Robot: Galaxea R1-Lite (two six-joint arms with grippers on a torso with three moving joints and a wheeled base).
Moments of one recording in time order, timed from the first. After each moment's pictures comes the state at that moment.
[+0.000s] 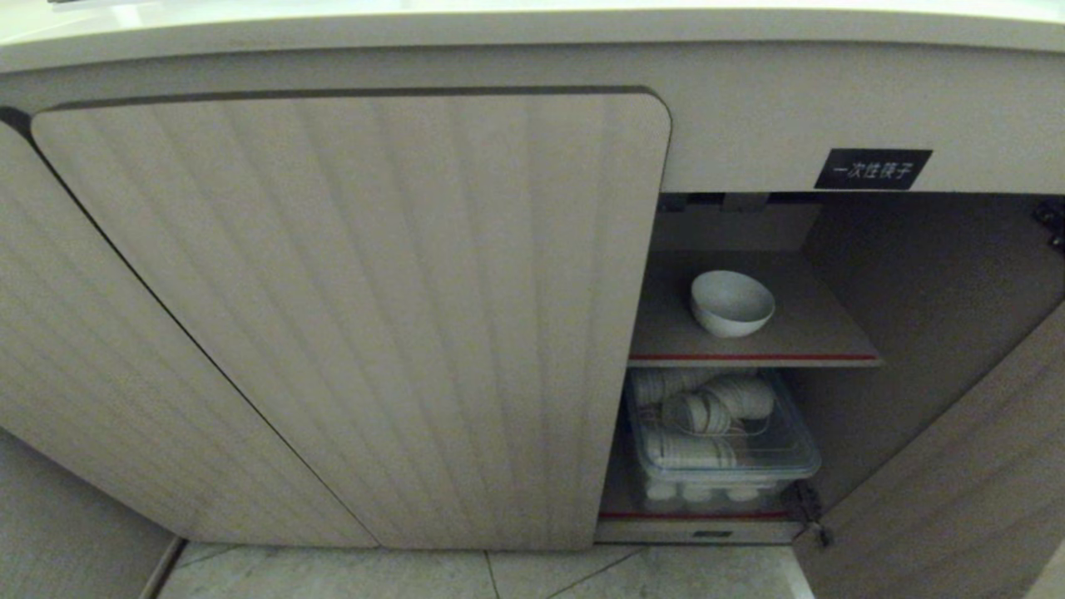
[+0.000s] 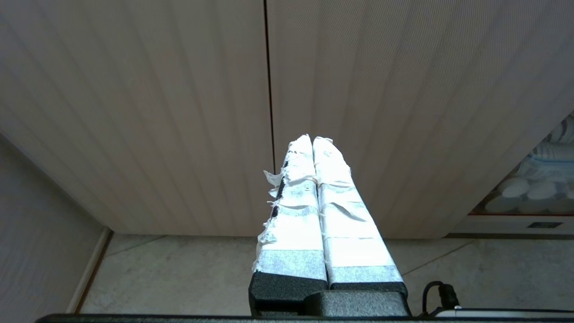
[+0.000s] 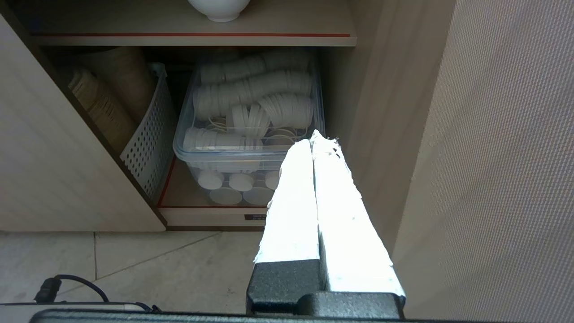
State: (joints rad) left arm 0.00 0.00 0.00 0.00 -0.01 -0.02; right arm 0.00 0.00 0.00 -0.01 -0.04 -0.01
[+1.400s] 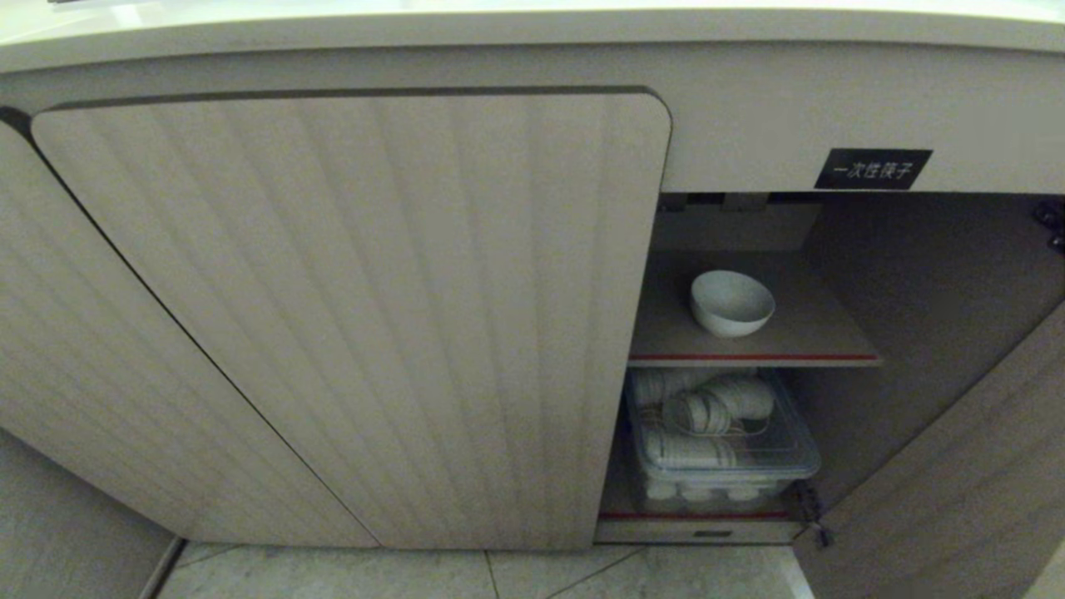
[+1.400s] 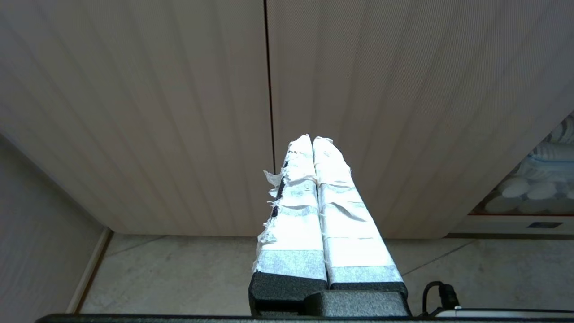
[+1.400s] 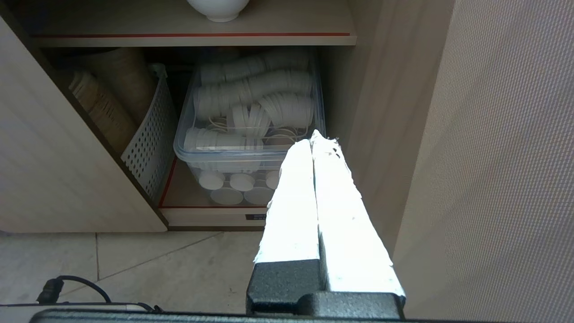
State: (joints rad) left arm 0.00 0.00 0.00 0.00 -0.01 -0.02; right arm 0.00 0.00 0.00 -0.01 -0.04 -0.01
